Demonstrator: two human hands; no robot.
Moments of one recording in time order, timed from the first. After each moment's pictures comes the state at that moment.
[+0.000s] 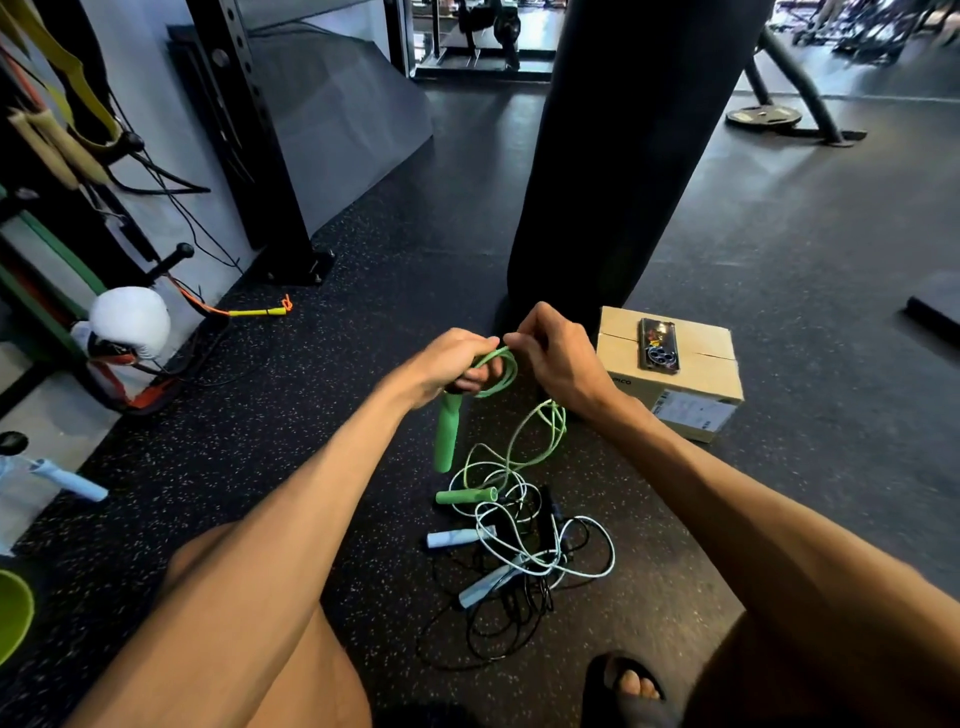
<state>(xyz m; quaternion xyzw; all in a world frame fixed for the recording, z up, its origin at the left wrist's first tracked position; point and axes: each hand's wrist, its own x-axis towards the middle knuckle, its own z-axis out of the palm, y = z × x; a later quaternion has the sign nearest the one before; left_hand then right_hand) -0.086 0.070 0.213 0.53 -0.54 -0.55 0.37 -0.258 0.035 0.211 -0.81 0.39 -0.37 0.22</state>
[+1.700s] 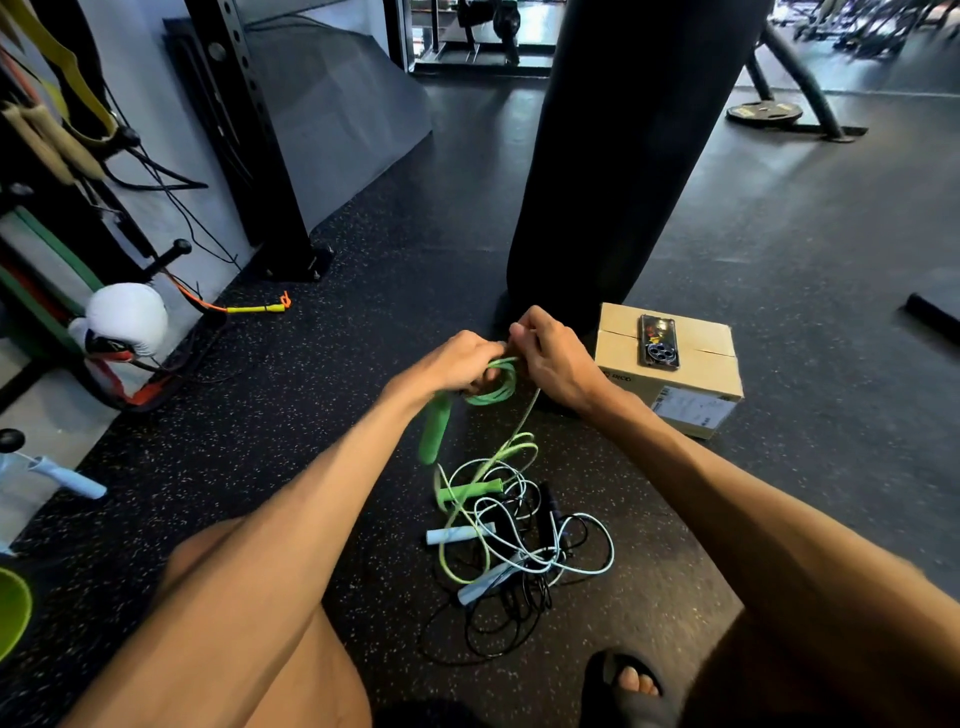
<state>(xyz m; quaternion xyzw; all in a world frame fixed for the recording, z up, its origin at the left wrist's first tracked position) -0.096 0.065 0.211 0.63 -0.59 -0.42 0.29 -0.254 0.038 0.213 -0.82 0.41 -0.32 0.26</state>
